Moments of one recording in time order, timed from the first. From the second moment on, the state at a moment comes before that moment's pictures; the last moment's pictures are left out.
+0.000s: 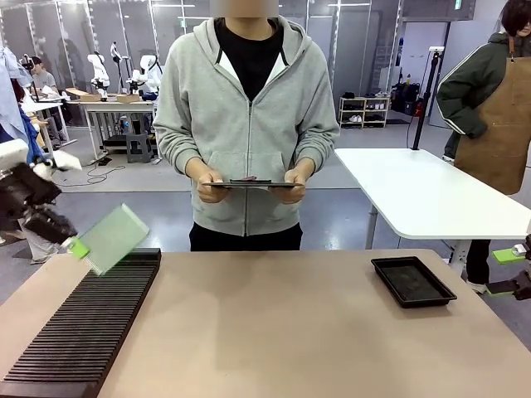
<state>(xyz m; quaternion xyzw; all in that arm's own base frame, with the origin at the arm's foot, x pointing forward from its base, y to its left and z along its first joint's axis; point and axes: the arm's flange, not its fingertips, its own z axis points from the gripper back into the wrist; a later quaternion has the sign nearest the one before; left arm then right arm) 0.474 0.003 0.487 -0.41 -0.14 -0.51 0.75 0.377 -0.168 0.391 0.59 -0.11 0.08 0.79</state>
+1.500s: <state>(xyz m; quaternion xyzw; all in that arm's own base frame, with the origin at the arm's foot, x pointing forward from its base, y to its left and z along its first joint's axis) 0.613 -0.044 0.436 -0.63 -0.18 -0.18 0.73 0.377 -0.168 0.391 0.59 -0.11 0.08 0.79</state>
